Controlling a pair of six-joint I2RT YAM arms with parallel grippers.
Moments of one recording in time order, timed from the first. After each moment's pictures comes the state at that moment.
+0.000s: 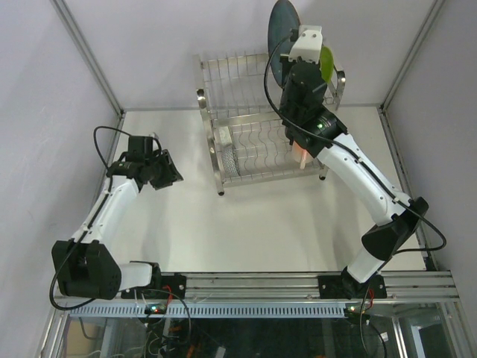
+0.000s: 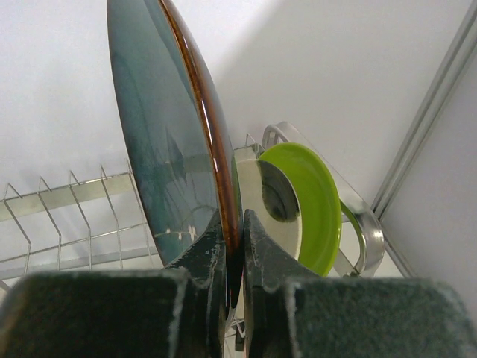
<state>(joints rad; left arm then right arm) -0.09 1.27 1.03 -0.68 0.13 -0.48 0.68 1.64 1.90 -0.07 0.88 -0.18</state>
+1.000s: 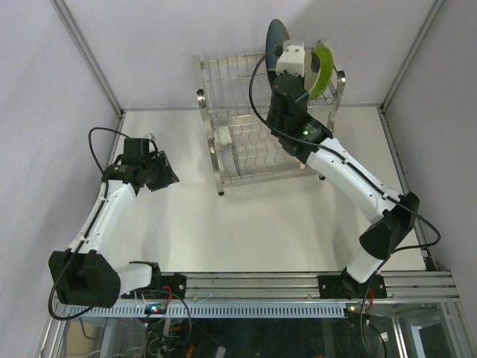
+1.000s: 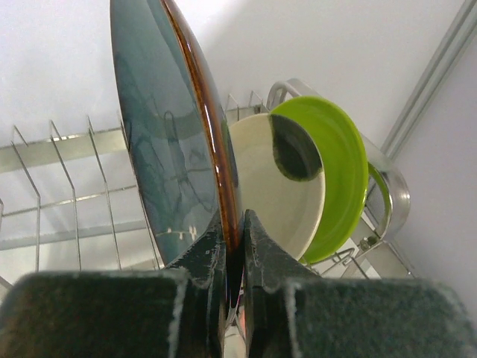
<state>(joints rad) -0.08 1.21 1.03 -0.72 0.11 -0.44 0.72 1.66 1.79 -0.03 0.95 -0.17</state>
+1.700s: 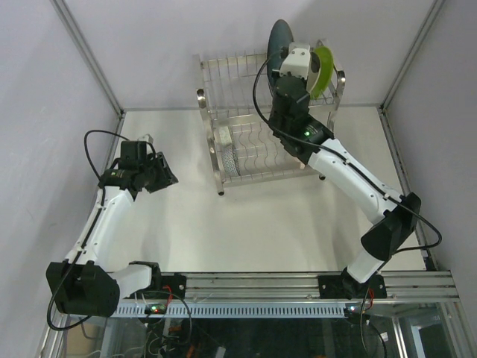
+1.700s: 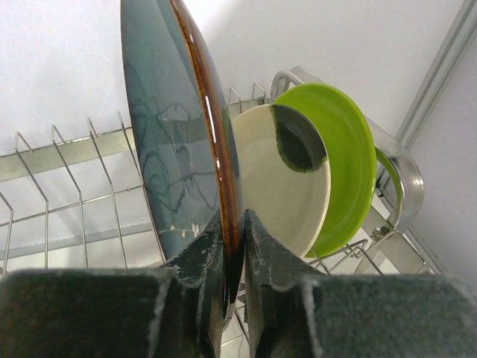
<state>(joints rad) -0.08 1.14 1.01 -0.73 0.11 -0.44 0.71 1.65 1.77 -0.03 0.97 -0.10</state>
